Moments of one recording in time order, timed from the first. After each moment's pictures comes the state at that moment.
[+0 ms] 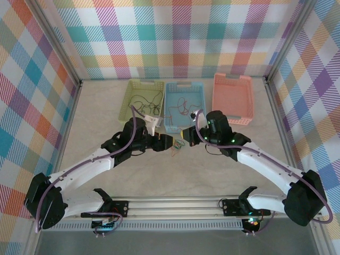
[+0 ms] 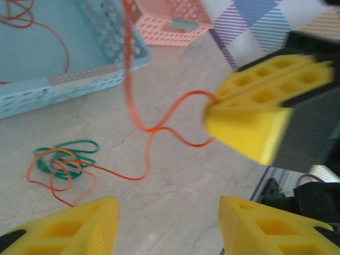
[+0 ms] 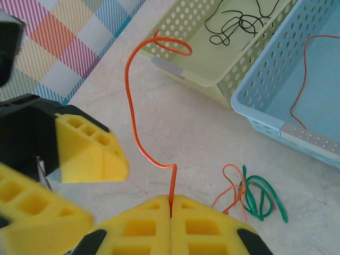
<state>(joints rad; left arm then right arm) -0.70 1.16 0.78 -0.12 0.38 -0.52 0.66 1.18 0.82 -0.15 -0.36 0.37</state>
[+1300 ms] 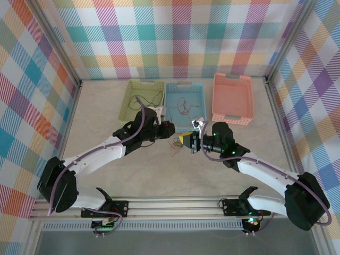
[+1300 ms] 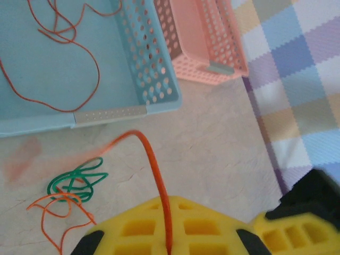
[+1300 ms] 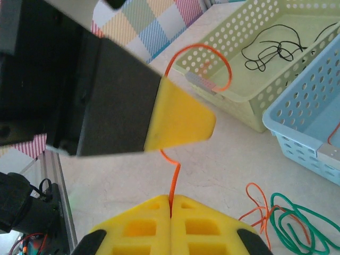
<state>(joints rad) -0.71 1.36 0.97 -0.15 0.20 -0.73 0.65 1.13 0.57 0.25 -0.47 0.36</state>
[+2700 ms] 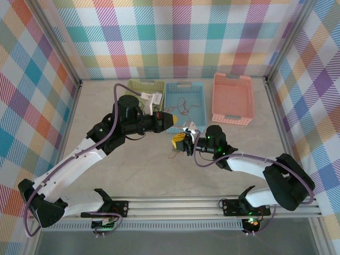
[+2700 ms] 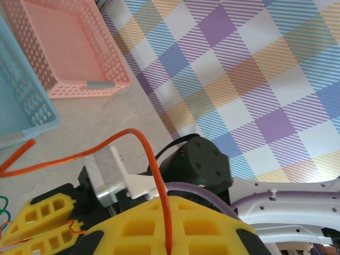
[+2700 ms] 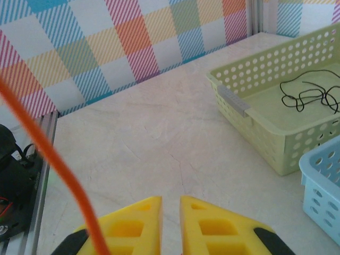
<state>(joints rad) -0.73 1.17 1.24 -0.39 0.42 -0.71 0.68 1.37 0.51 0.64 -0.58 0.12</state>
